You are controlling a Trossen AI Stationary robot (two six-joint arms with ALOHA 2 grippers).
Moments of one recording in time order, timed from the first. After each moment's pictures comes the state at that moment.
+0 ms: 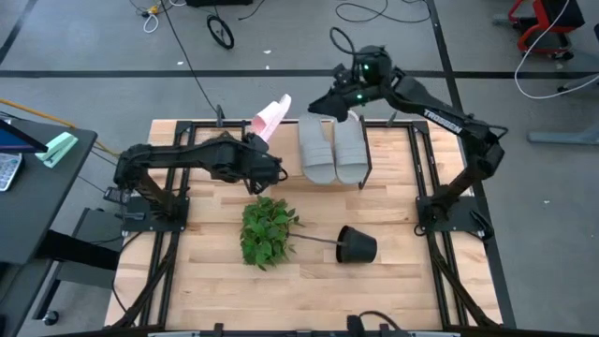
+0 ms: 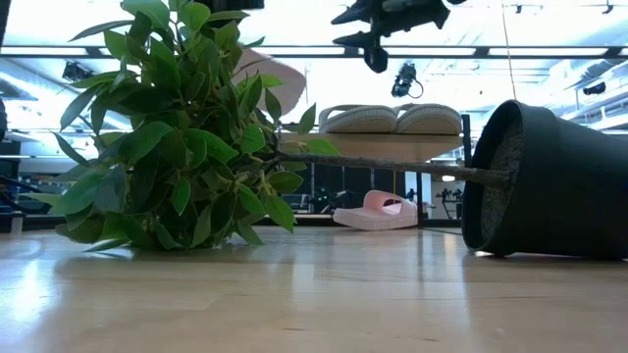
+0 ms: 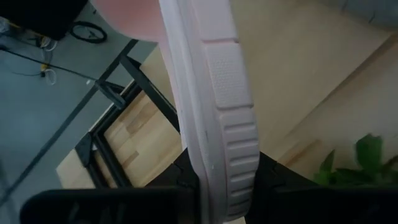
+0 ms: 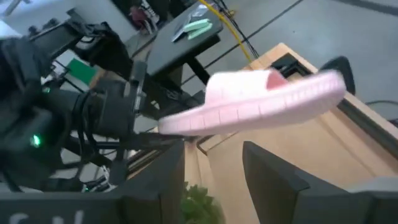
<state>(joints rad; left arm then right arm) -0.01 1.65 1.76 -1.56 -0.65 -0.75 -0.66 1.60 1.62 -0.39 -0.72 0.40</state>
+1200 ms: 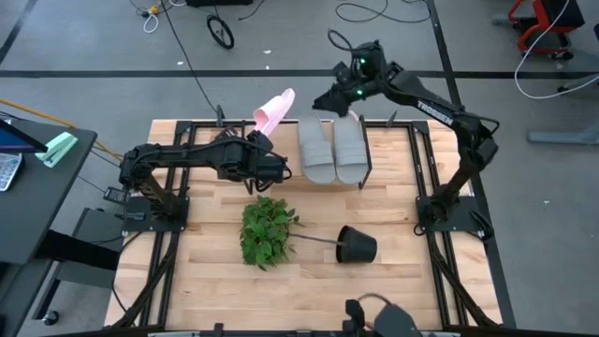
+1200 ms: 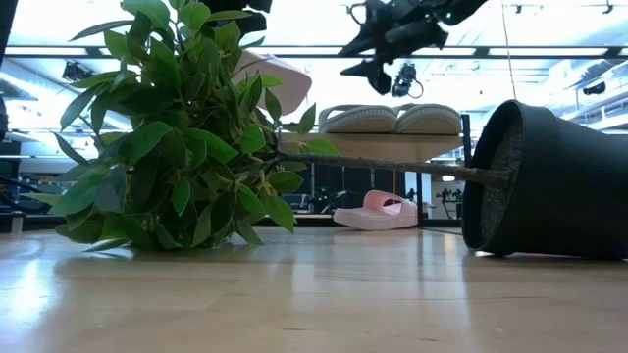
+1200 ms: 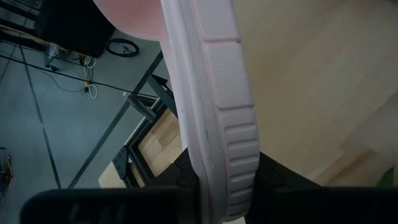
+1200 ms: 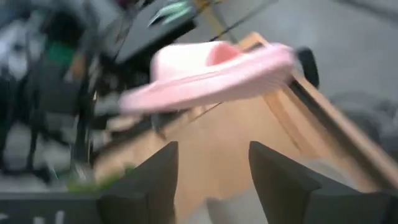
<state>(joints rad) 0.02 1.70 1.75 -1.57 -0.76 -0.67 -0.76 1.68 1.62 -0.44 -0.77 0.26</state>
